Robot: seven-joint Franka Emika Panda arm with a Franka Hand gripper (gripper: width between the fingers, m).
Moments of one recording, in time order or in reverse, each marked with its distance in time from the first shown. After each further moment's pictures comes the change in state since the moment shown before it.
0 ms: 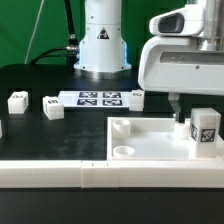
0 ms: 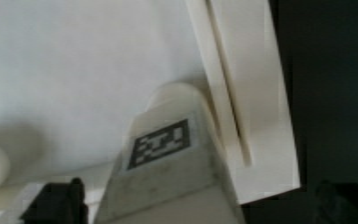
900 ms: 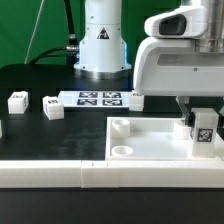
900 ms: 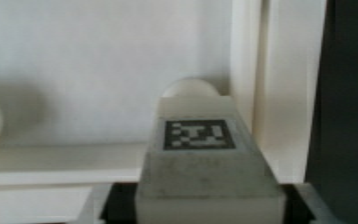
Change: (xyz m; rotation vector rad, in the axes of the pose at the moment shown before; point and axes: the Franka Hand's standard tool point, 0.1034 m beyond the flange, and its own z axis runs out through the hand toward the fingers) arm 0.001 0.006 0.002 -0.002 -0.002 -0.122
